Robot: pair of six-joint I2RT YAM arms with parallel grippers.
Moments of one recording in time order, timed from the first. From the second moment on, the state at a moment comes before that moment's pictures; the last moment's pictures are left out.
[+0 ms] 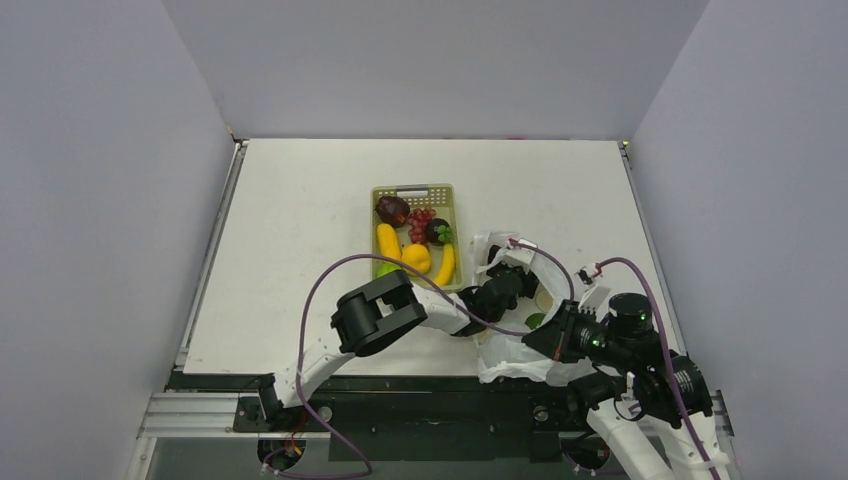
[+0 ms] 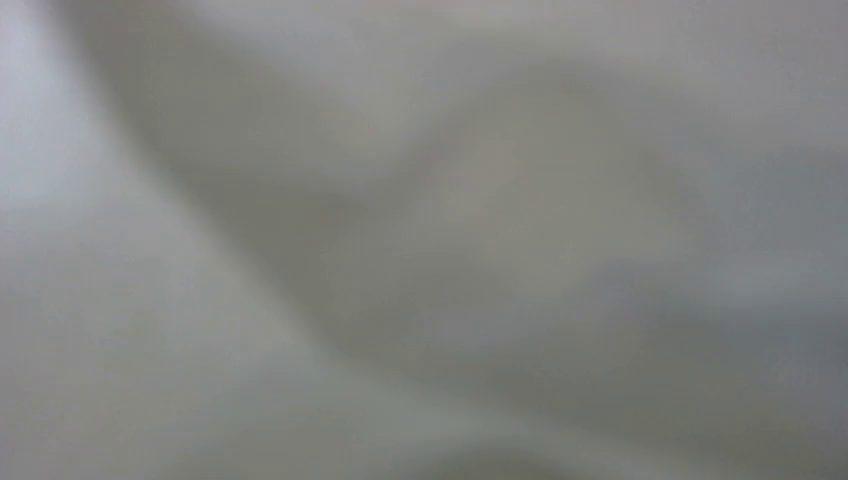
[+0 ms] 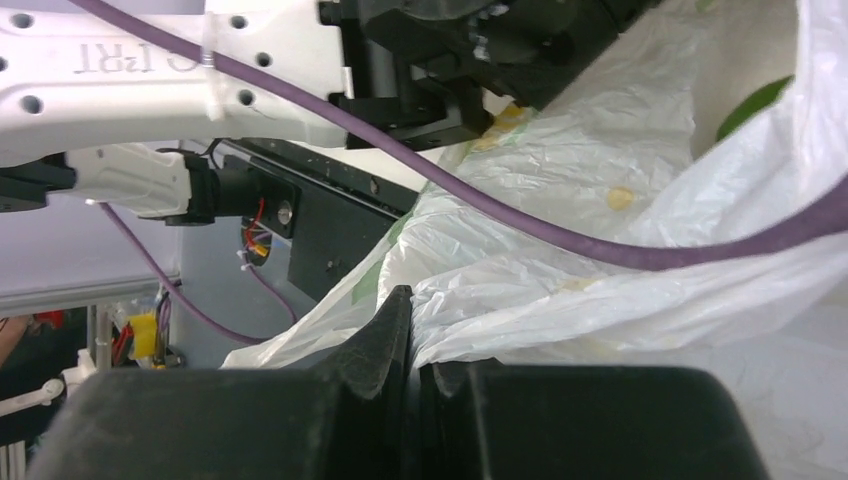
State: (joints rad) left arm -1.16 2.39 1.46 0.74 -0.60 -0.25; right arm 0.33 0.38 0.77 -1.05 -0.51 0.59
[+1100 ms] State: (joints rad) left arm -1.06 1.65 1.01 0.28 0.22 -0.53; right arm 0.33 0.36 0.75 -1.16 -0.07 0.54
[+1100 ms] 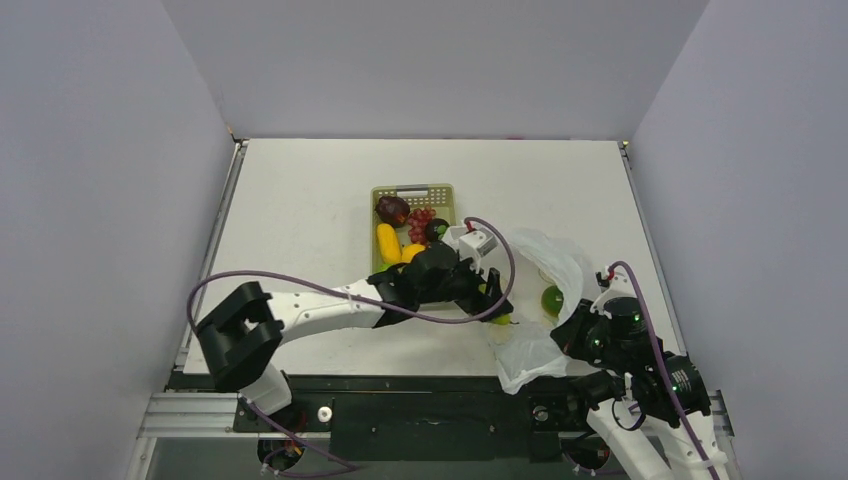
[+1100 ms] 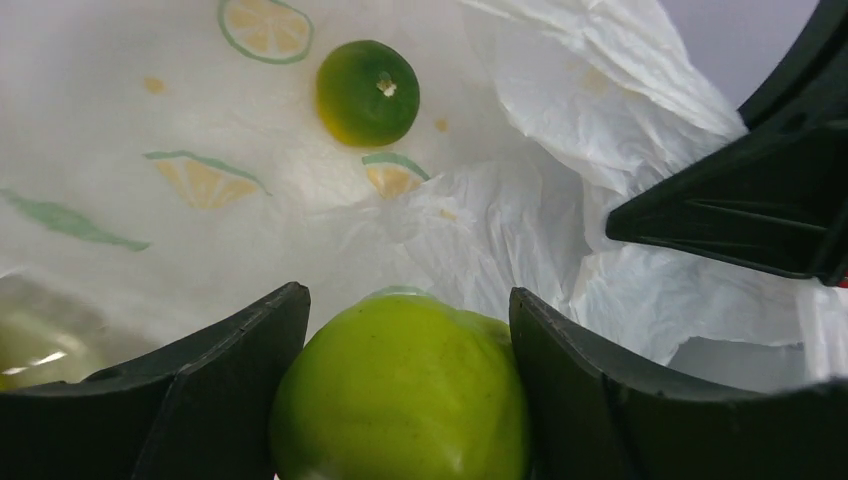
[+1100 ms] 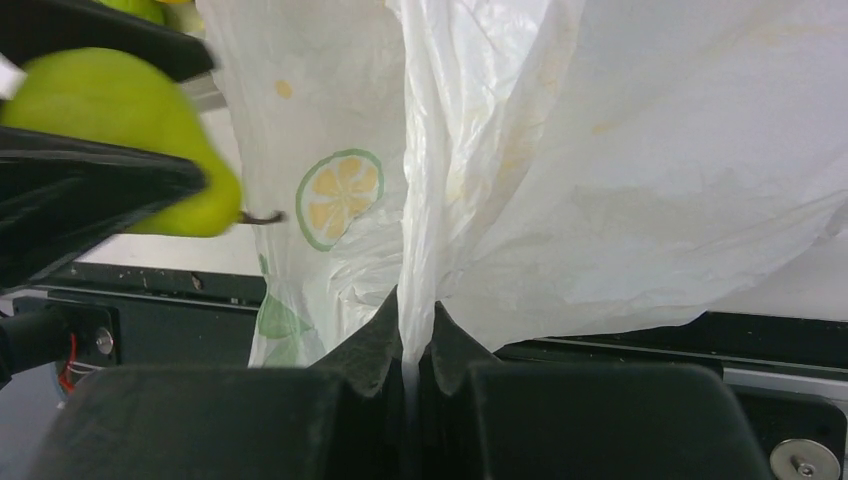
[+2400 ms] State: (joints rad) left arm -0.73 1.57 0.98 -0.09 -0.36 -0.54; right arm 0.33 0.33 0.83 -1.18 0.01 0.50
